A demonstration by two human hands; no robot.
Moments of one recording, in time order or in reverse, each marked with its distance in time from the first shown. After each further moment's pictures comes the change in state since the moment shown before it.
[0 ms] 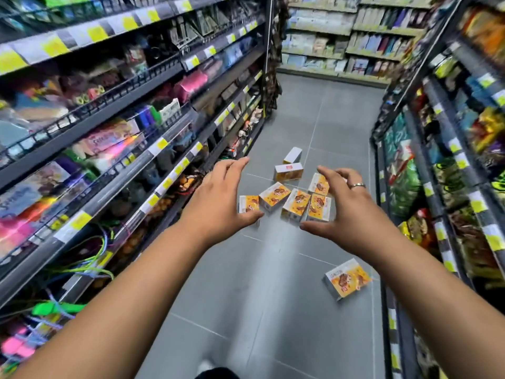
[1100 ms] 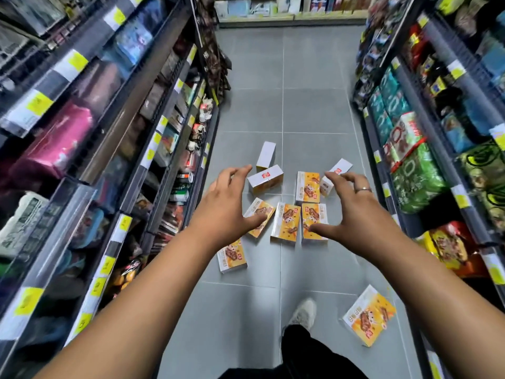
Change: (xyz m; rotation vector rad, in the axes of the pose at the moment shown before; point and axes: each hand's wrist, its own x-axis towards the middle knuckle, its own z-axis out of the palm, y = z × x) left_hand 0.512 -0.100 0.171 -0.007 -0.313 0.109; right_hand 0.439 0.215 0.059 -0.044 -0.047 0.361
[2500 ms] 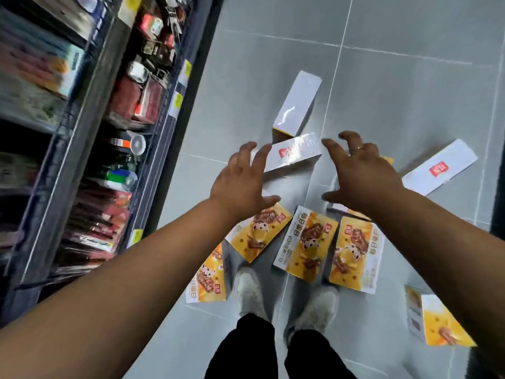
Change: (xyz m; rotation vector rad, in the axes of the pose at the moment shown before) left_hand 0.506 -0.263 0.386 0.178 -0.260 -0.220; right_hand 0.606 0.211 0.345 -0.404 -0.396 -0.205
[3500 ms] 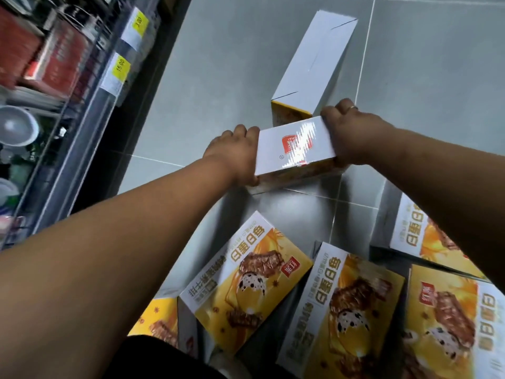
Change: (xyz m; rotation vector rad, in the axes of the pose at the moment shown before) left_hand 0.223 -0.101 0.239 0.257 -0.095 -0.017; right_hand 0.268 0.059 0.251 -0.024 0.005 -0.066
